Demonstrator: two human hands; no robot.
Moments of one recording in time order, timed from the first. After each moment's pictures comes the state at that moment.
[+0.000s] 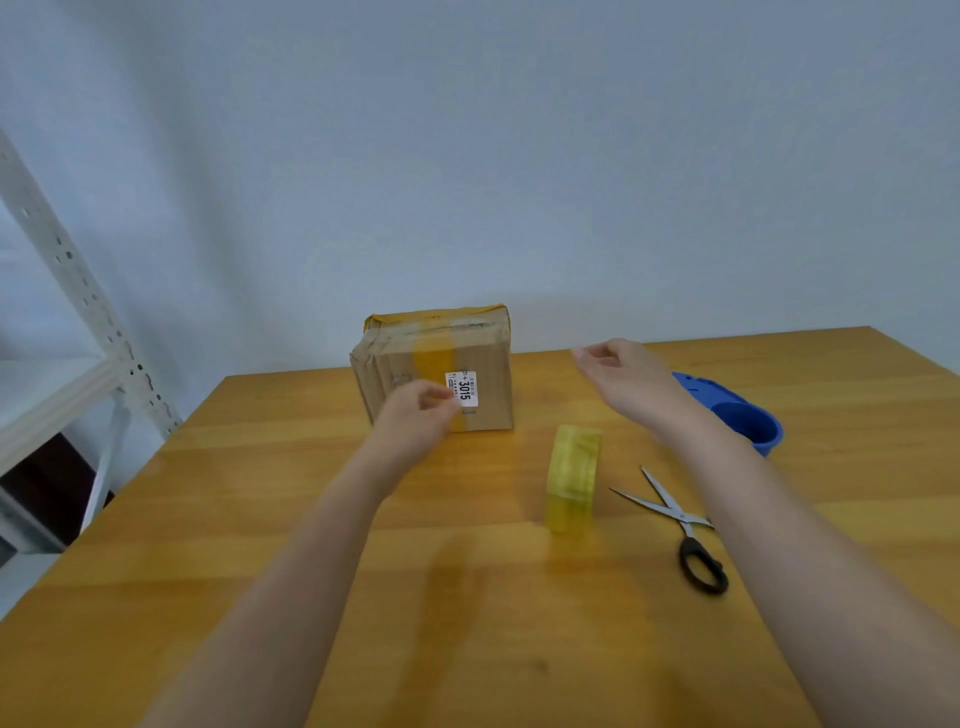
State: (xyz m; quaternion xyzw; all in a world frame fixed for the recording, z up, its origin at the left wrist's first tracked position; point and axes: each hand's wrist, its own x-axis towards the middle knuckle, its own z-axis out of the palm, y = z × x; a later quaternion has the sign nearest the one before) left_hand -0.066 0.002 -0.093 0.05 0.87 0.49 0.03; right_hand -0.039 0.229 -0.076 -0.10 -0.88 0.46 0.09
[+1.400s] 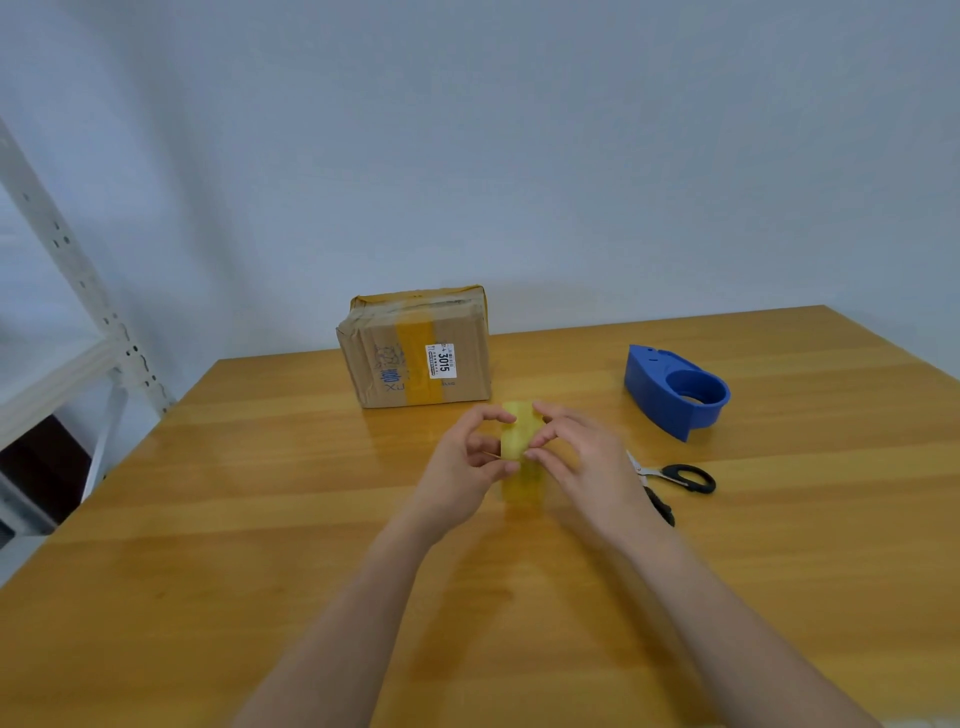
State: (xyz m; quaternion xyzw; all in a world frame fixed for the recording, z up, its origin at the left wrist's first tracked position) left_hand 0.016 0.045 -0.148 0.20 0.79 0.58 0.08; right_hand 0.054 0.211 -0.163 0.09 -0.90 0.36 0.23
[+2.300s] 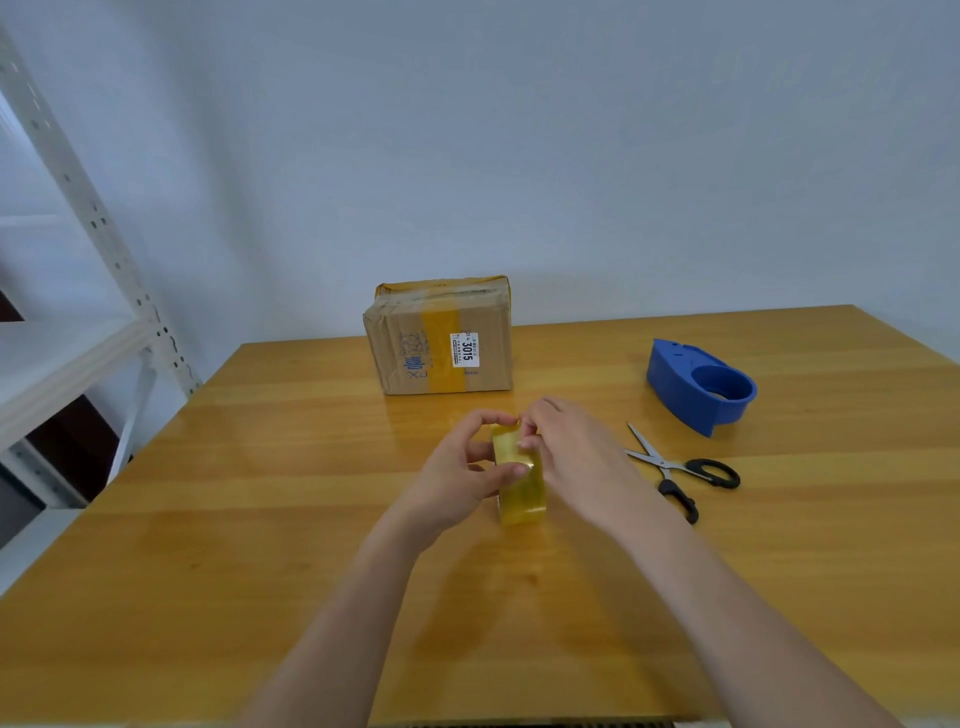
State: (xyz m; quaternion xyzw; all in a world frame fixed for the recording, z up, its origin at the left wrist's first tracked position) left_hand 0.034 0.012 -0.140 0.16 0.75 0.63 0.16; right_hand 0.063 0.165 -0.122 0.11 -0.96 0.19 0.15
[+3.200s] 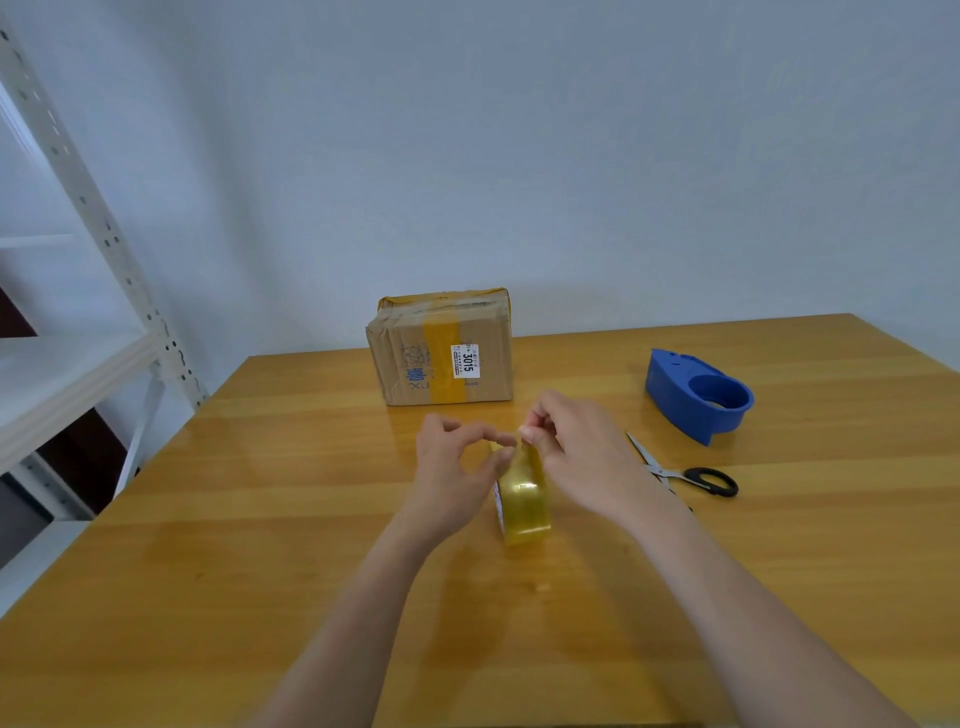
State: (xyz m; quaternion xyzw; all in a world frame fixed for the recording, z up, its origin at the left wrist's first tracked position) left_hand 0.039 0.014 -0.133 0.17 0.86 0.47 -0.05; right_hand 0.060 0.172 -0.113 0.10 -0.93 0.29 0.18
